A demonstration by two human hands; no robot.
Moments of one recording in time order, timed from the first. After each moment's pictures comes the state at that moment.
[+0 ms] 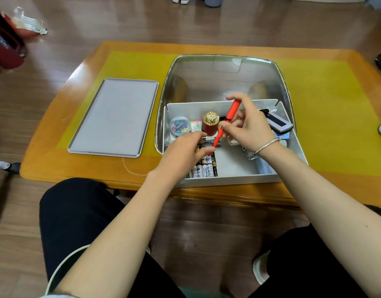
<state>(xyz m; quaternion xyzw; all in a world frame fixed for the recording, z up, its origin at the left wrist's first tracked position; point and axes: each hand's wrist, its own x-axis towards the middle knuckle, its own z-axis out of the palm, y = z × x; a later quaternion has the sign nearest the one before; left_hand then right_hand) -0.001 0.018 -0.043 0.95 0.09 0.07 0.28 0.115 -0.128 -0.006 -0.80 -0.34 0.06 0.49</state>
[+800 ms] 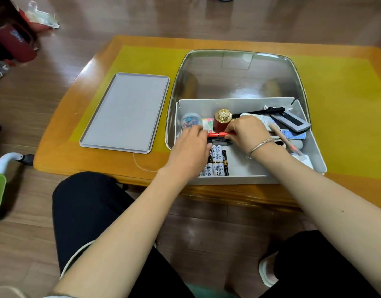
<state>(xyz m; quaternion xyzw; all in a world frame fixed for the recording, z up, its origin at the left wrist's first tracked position) -0.009 0.019 -0.040 0.98 0.13 0.05 0.15 0.129 -0.098 -0.040 -0.90 -0.44 0.00 0.02</state>
